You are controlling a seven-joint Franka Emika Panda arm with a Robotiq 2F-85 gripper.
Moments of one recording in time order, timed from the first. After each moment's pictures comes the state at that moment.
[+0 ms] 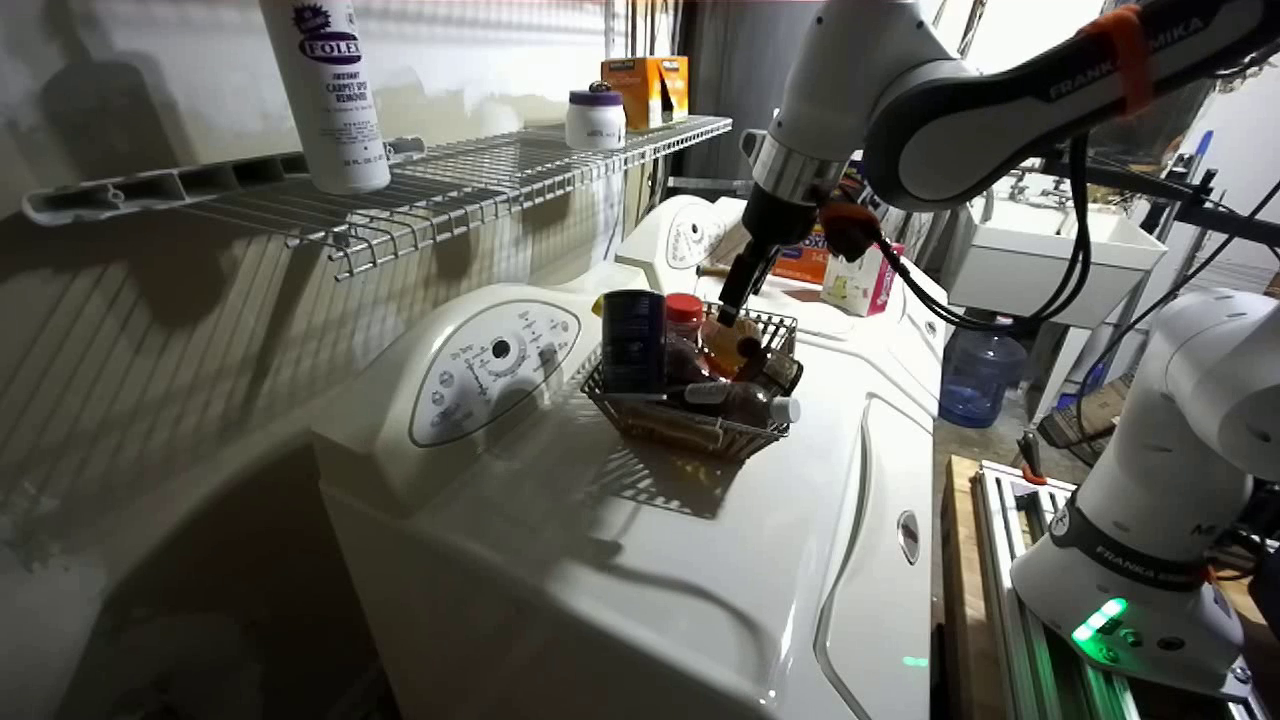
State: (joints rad) arm -0.08 -0.38 0.11 -2.50 -0.18 2.37 0.23
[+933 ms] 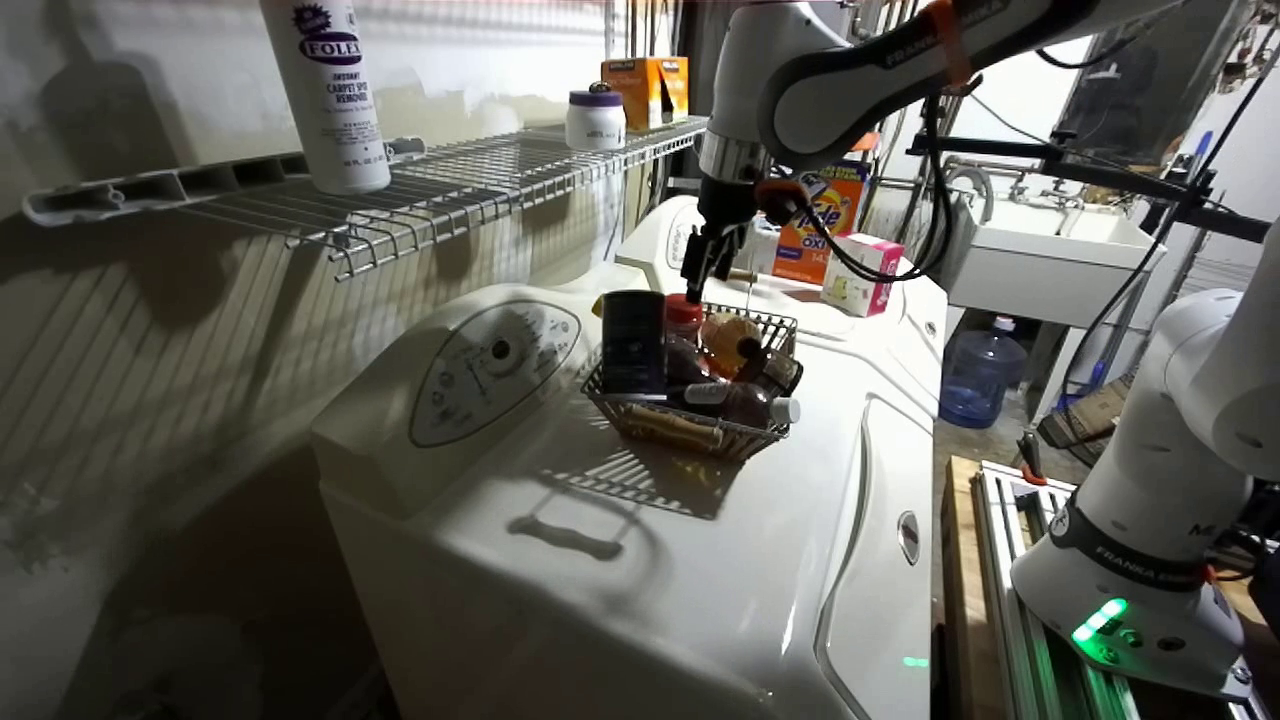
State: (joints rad) arm -0.10 -0.09 0.00 -2.20 -0.12 2.23 0.10
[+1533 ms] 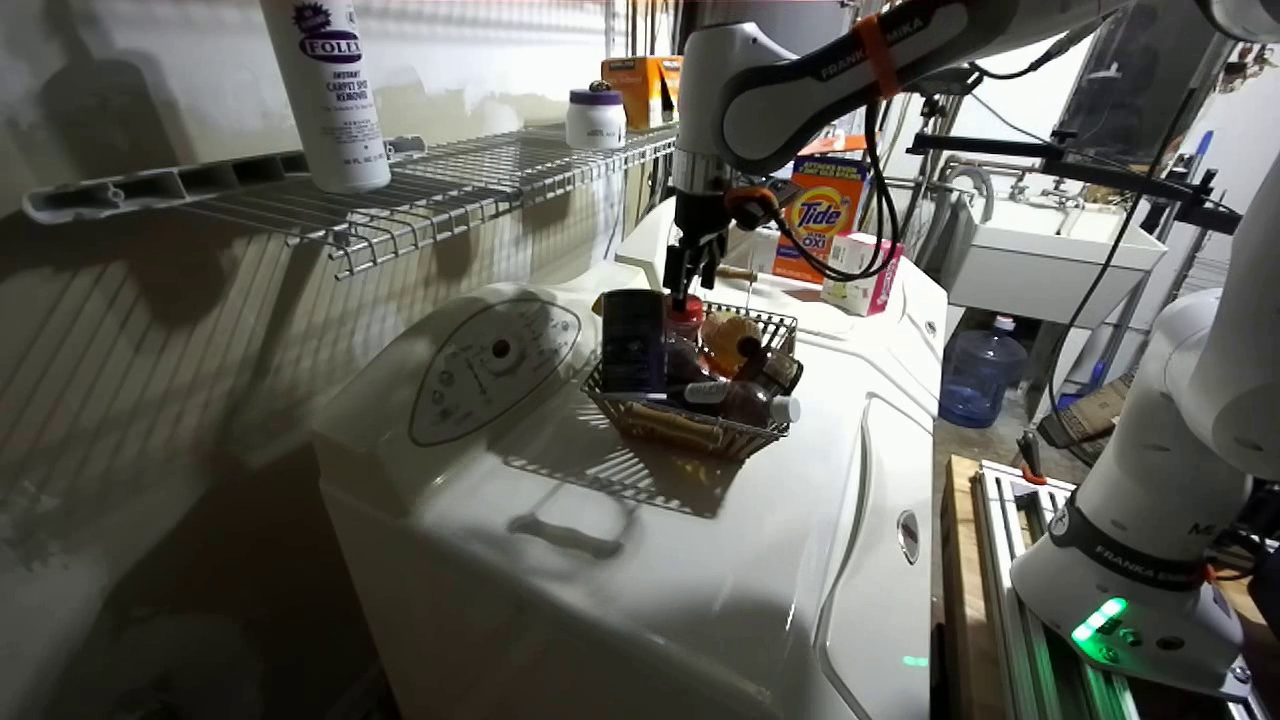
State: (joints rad) arm -0.10 0.06 -0.02 -2.05 -0.11 2.14 0.08
